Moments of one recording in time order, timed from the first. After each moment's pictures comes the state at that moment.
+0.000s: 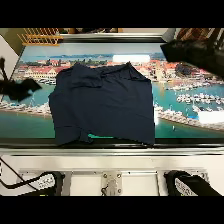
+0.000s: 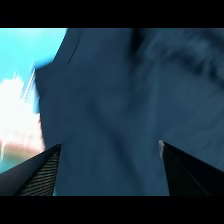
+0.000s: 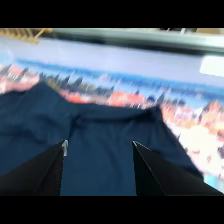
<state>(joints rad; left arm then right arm) 0.43 -1.36 1.30 1.14 -1.19 -1.43 0.03 -1.06 1.38 -0.90 0.80 1.13</state>
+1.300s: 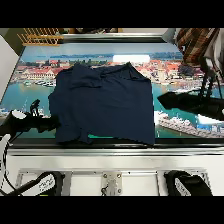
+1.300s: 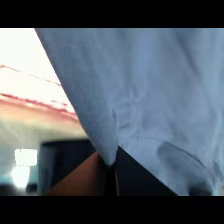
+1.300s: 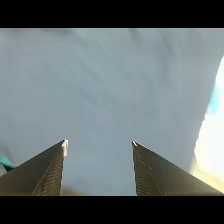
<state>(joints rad) 0.36 -1.22 0.70 1.05 -1.02 -1.29 0.03 -0.76 0.95 -1.16 1.12 1.62</state>
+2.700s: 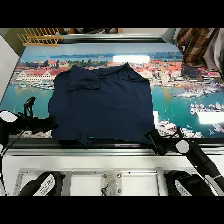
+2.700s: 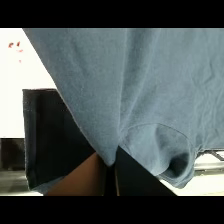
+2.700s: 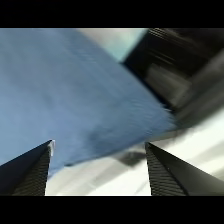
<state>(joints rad) 0.36 -1.03 0.70 1.10 -1.18 -1.29 0.17 -0.78 0.21 -1.05 0.65 2.41</state>
